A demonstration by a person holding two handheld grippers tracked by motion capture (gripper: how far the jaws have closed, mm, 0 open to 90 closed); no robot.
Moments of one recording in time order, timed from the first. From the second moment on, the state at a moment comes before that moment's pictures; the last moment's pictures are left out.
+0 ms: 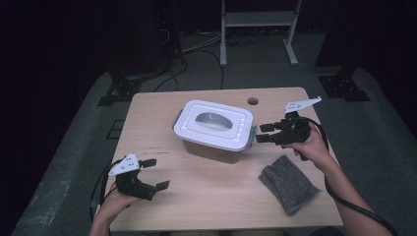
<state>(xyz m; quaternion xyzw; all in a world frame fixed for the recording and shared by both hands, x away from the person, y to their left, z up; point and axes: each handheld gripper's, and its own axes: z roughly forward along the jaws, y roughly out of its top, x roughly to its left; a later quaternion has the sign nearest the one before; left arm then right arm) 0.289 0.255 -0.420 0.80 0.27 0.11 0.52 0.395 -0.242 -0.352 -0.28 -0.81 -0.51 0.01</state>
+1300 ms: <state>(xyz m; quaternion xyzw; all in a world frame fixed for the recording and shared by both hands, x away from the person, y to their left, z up) 0.289 0.256 -0.421 0.80 0.28 0.11 0.52 0.360 -0.293 -0.416 -0.34 -0.79 -0.50 0.03</state>
